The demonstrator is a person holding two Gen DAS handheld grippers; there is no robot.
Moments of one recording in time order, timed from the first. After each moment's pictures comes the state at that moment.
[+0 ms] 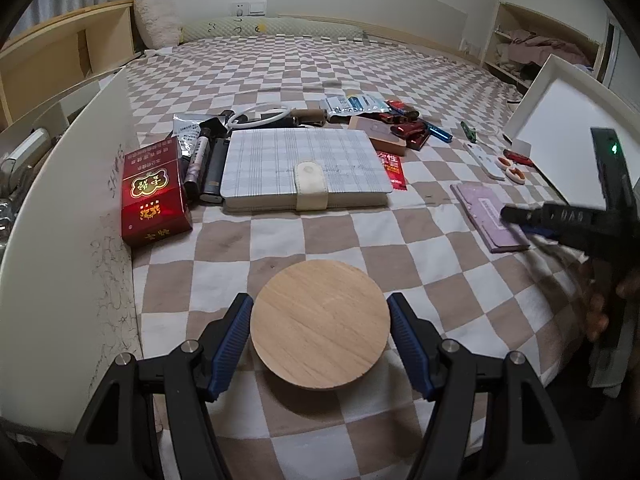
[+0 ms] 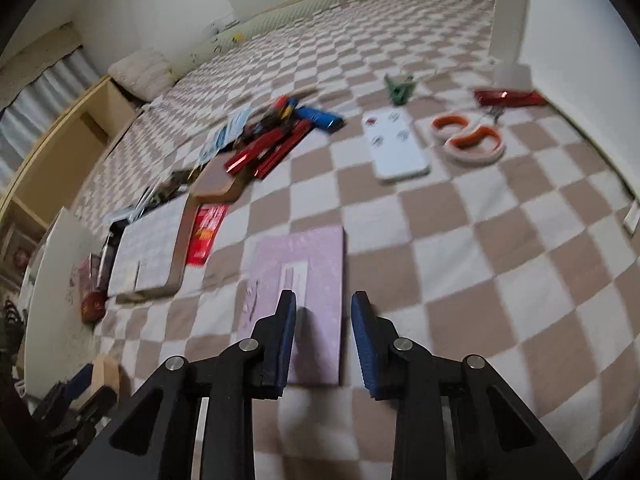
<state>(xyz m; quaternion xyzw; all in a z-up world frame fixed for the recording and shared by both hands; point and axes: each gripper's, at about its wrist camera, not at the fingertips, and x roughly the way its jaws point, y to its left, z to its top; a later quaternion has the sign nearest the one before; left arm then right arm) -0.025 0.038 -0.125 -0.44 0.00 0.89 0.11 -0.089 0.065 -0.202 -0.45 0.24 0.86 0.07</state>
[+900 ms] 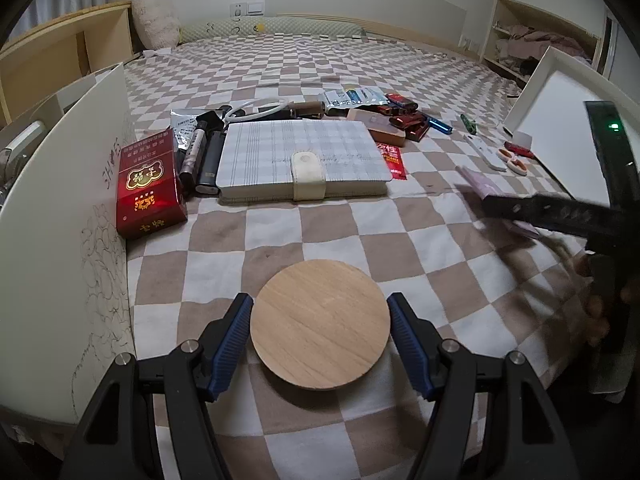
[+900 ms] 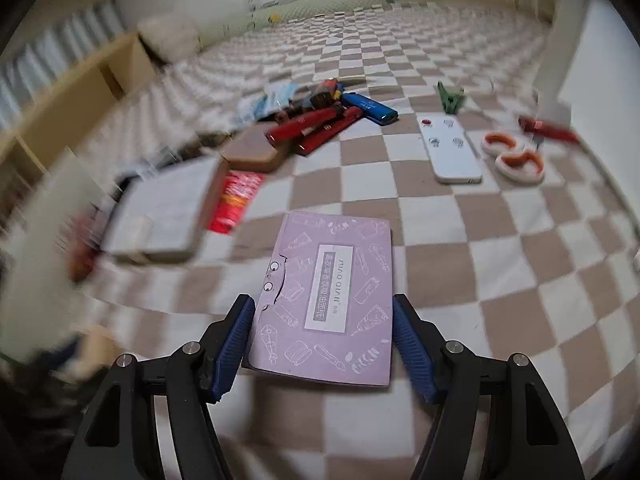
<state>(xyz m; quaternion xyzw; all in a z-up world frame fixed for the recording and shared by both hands) -0.021 0.043 -0.134 -0.44 0.01 0.89 0.11 -0.091 0.038 -0.195 -0.45 0.19 0.87 0.04</state>
